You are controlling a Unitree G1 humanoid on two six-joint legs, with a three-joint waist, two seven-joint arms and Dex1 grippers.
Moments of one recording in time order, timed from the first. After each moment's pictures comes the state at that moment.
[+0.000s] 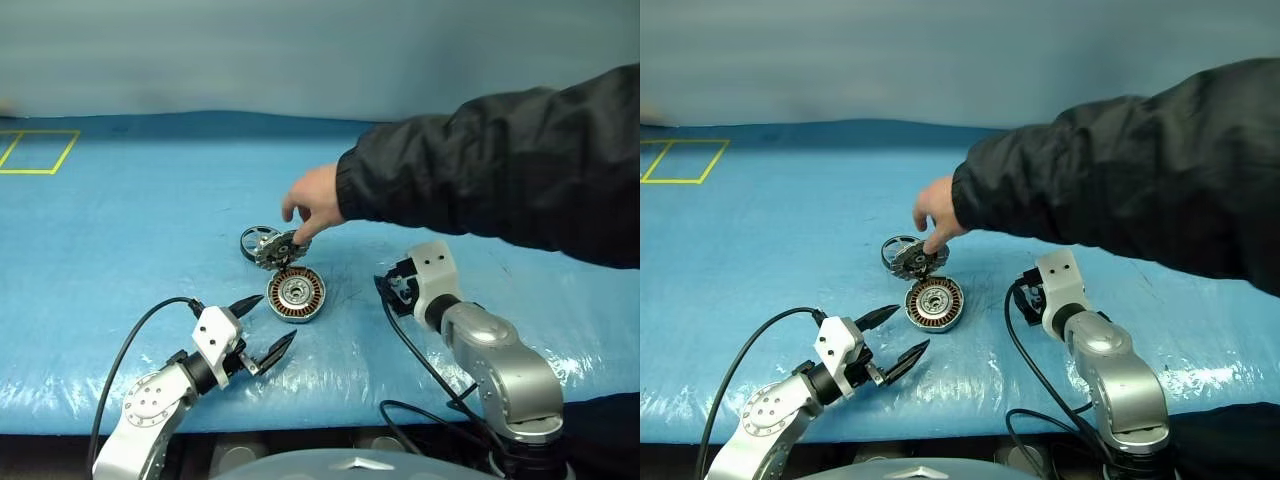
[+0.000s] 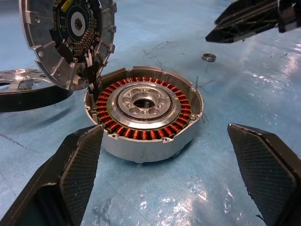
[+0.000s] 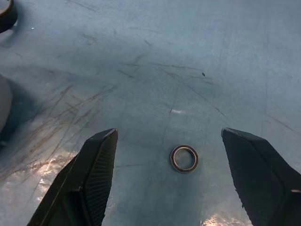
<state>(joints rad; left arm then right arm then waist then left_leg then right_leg) 0.38 0.40 -0.12 -0.43 -0.22 0.08 -0.63 -0.02 -0.22 0.04 -0.66 0.07 1.11 0.22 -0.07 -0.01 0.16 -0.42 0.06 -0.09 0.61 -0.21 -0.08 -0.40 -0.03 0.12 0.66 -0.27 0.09</state>
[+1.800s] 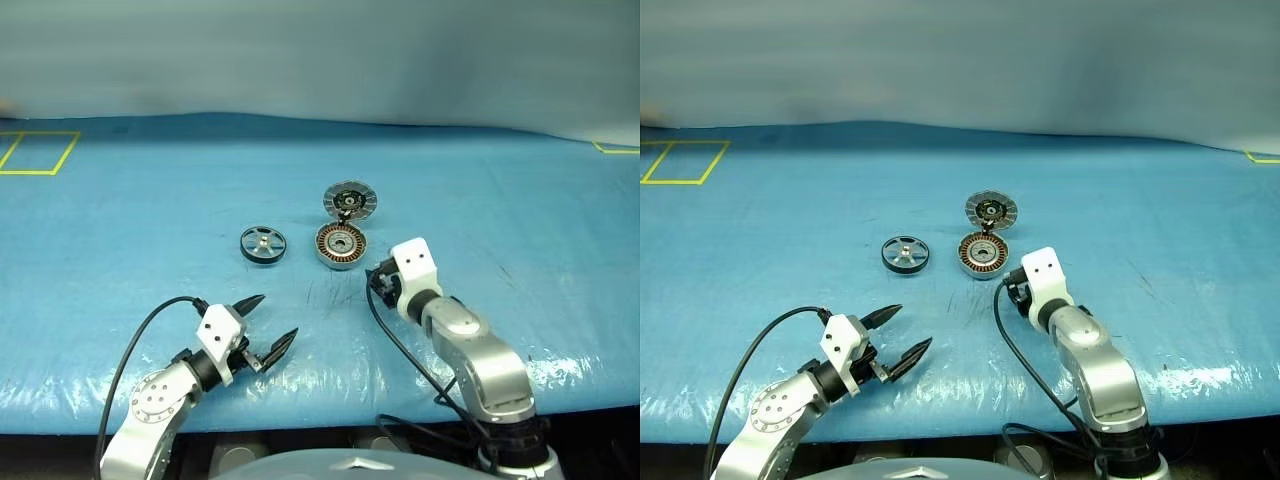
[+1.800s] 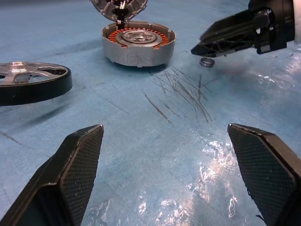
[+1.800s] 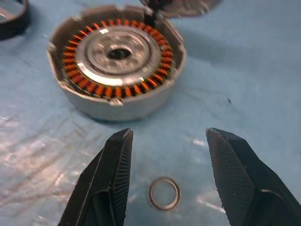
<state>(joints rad) 0.35 0.39 -0.13 -0.40 -0.22 0.09 -0.61 -0.19 -0.32 0.16 -0.53 0.10 1.03 0.27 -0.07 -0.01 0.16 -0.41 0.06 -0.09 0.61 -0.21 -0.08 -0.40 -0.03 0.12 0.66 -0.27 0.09</state>
